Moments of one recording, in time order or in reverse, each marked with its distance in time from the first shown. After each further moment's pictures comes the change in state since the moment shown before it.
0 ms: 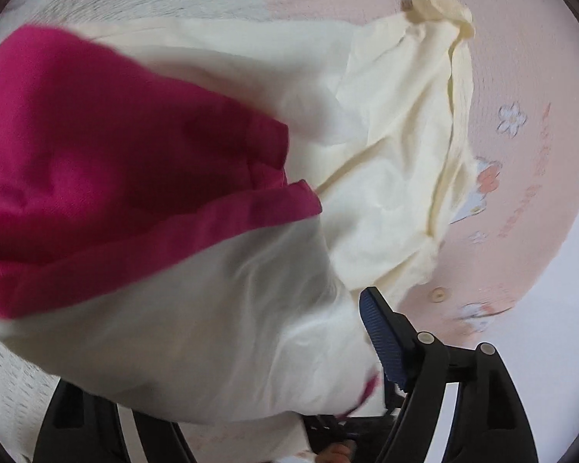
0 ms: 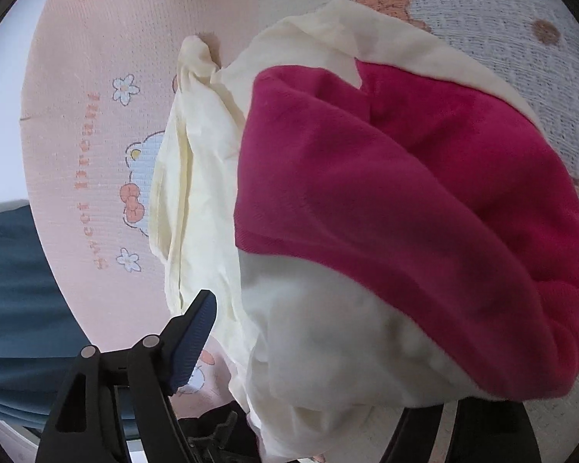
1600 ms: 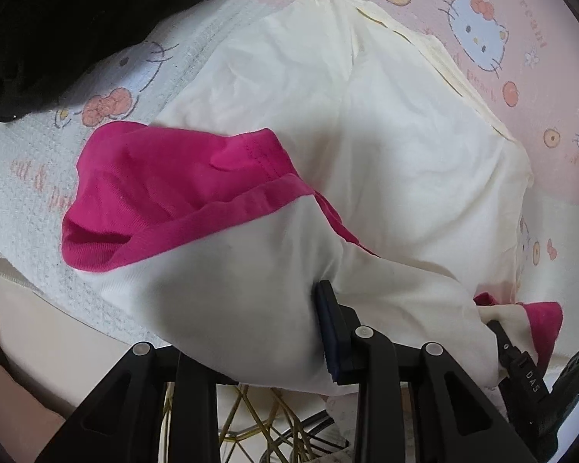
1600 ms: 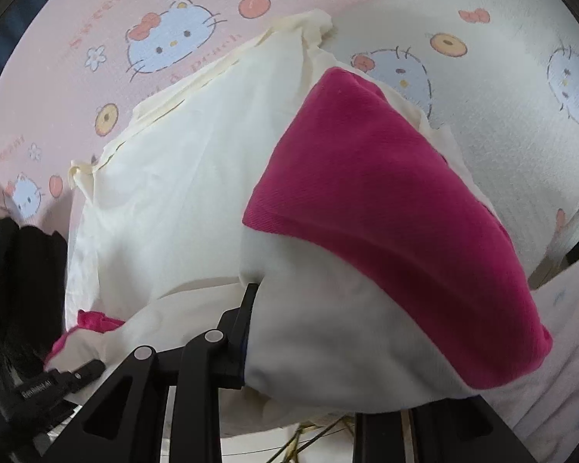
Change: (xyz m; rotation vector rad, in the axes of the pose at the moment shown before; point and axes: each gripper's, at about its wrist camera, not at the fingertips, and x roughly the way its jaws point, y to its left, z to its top) left arm -0.184 0.057 -0.183 0.516 -0.072 0.564; right arm -0.075 0.068 -0.061 -0.708 0.017 -0.613
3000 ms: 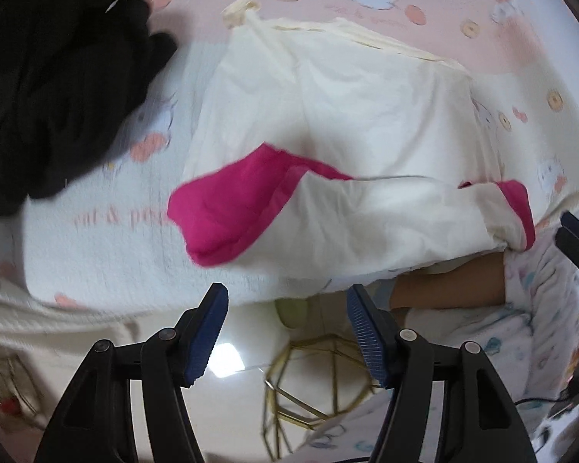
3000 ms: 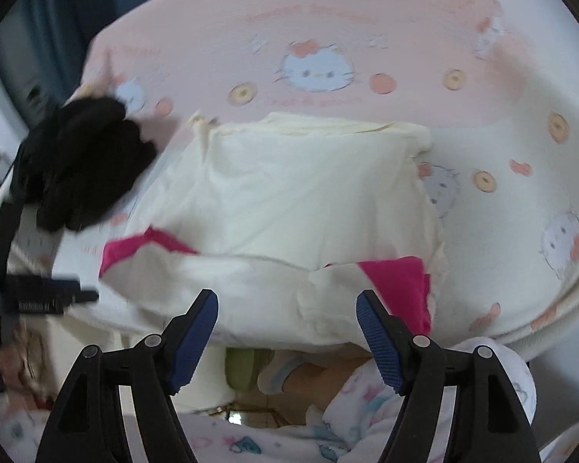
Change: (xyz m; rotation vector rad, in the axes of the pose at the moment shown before) left arm -0.013 -0.085 0.099 0.481 -0.053 0.068; right arm -0.156 0.035 -0.126 -0.577 -0.108 0.047
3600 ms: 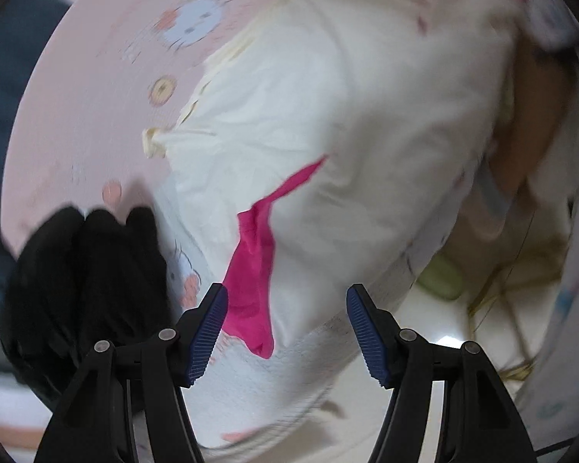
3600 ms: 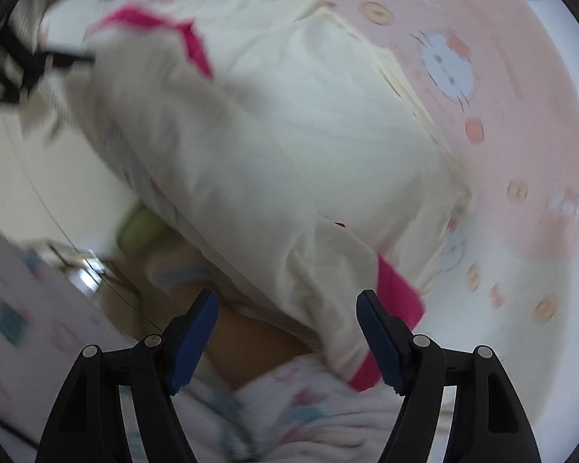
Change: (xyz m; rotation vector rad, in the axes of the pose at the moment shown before) left arm 0.050 -0.092 -0.058 0.865 -0.130 0.487; right arm 0.106 0.100 0.000 -0.807 0.302 -0.297
